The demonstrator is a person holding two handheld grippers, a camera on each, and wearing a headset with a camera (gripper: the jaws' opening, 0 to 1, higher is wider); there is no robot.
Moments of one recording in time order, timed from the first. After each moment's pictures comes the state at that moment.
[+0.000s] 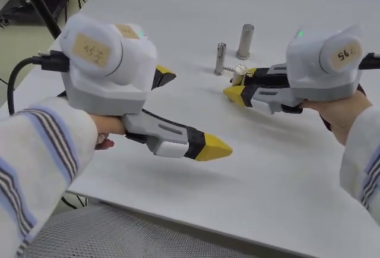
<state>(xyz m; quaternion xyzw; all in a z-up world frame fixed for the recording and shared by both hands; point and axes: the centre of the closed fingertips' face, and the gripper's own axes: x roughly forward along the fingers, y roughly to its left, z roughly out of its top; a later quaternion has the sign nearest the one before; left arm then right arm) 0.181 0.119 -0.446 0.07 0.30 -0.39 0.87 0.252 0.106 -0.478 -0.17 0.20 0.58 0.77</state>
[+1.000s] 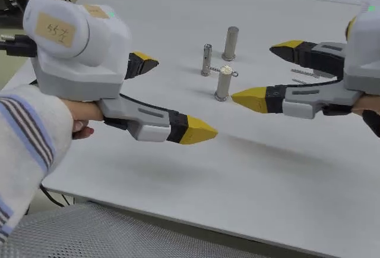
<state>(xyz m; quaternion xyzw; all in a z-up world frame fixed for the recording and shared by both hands) 0.187 0.126 -0.421 0.06 0.27 -0.38 0.88 0.231 0.039 -0.402 -0.11 0.18 0.55 0.81</state>
